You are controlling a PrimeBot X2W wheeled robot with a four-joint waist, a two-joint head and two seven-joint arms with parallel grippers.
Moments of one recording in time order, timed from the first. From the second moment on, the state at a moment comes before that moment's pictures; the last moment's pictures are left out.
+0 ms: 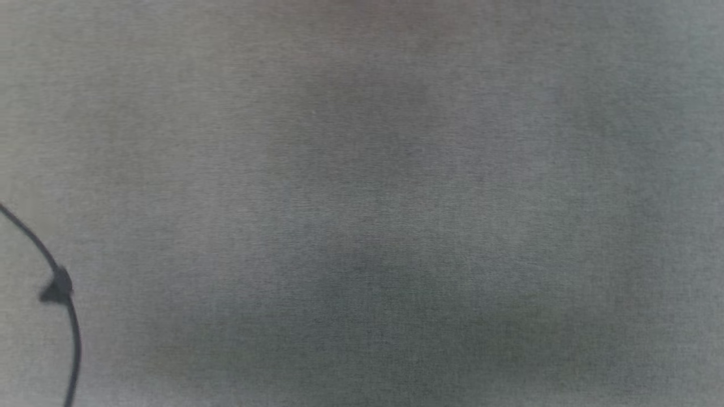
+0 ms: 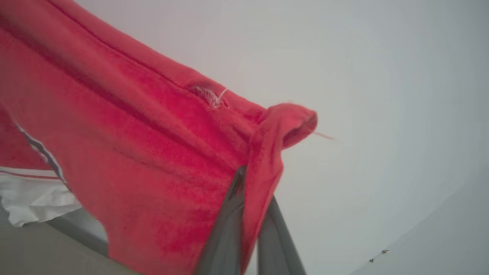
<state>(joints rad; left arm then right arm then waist) -1.83 0.44 -0.64 1.00 -0.56 -0.04 -0.17 -1.71 -0.33 0.54 1.24 0.29 0.13 -0.23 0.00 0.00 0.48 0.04</state>
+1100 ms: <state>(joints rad) -0.85 0.69 -0.91 0.35 -1.07 0.06 0.74 -0.87 -0.77 0.98 0.49 0.96 0.13 0.32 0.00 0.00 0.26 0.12</state>
